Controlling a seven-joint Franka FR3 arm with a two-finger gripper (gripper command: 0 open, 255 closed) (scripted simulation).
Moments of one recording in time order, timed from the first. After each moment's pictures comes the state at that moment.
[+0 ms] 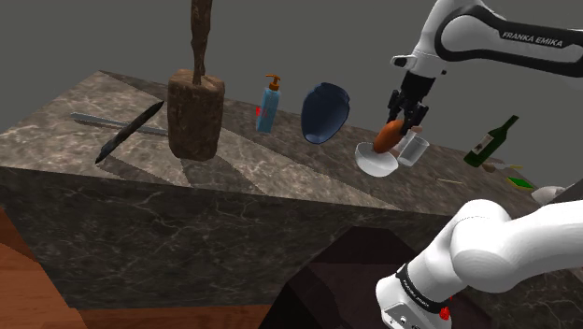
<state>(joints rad) 0.12 -0.60 -0.36 -2.27 -0.28 1.59 -1.12</state>
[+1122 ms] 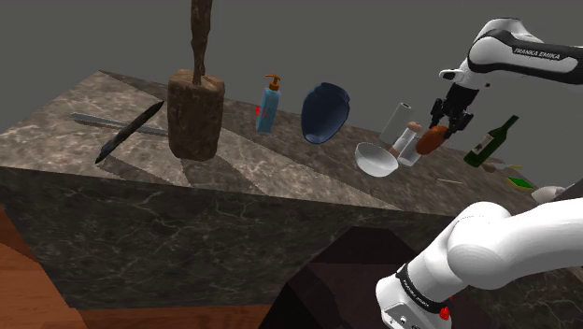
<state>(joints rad) 0.01 -0.55 -0.71 -2.13 -0.47 1.63 -1.54</state>
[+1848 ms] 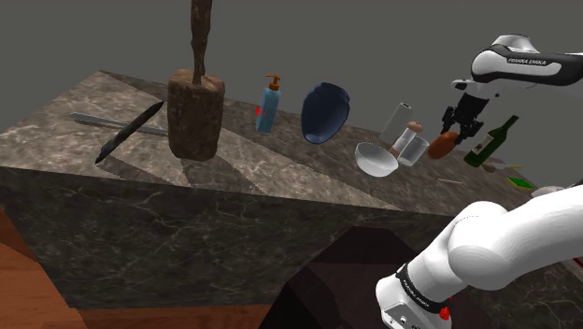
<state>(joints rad) 0.03 -0.42 -0.93 -2.04 -0.47 1.72 -1.73</state>
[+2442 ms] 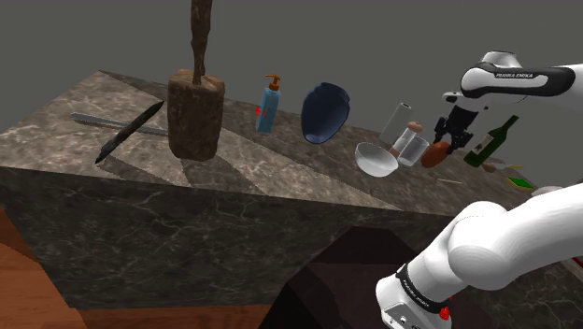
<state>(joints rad) 0.04 -0.41 -0.97 -2.14 -0.49 1.84 -1.72</state>
